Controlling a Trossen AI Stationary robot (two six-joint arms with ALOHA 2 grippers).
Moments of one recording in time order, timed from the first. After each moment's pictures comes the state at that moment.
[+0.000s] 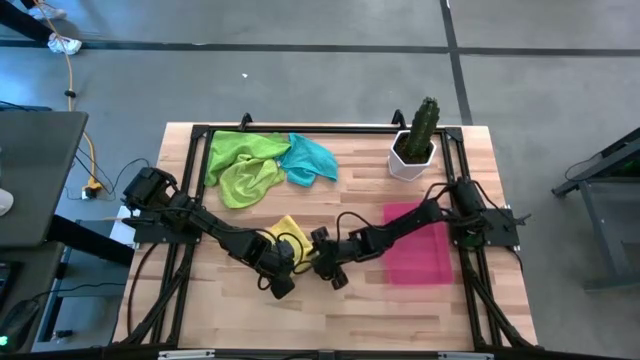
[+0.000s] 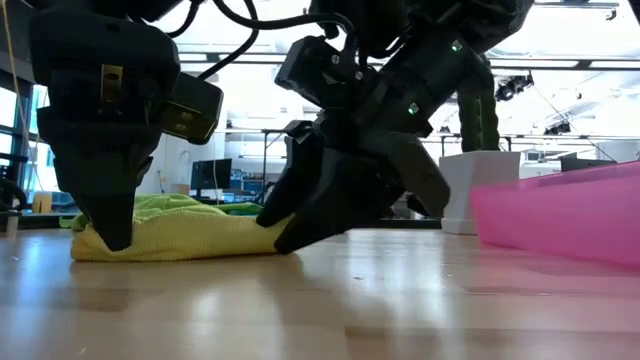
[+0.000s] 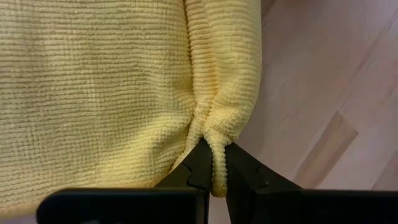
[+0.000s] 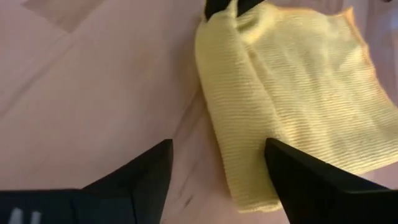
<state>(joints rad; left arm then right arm) -0.32 1.74 0.90 -0.39 0.02 -1.06 0.27 2.06 1.20 0.09 0.10 -0.32</state>
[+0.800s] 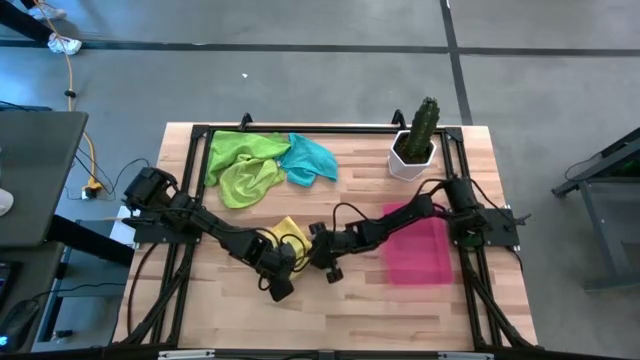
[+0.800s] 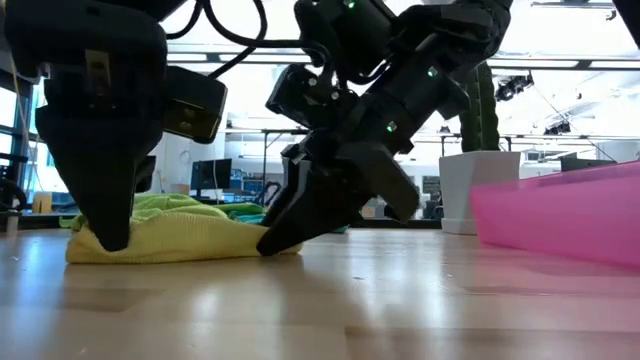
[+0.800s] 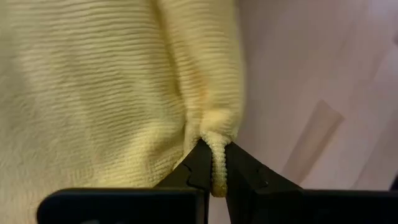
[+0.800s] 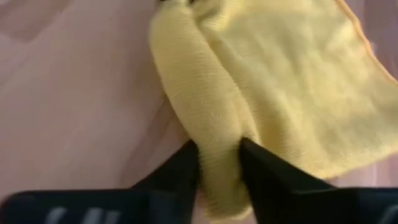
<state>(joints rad) -0.32 1.74 0.90 -0.33 0.08 -0.97 0.19 2.11 1.20 0.10 0.02 -0.25</state>
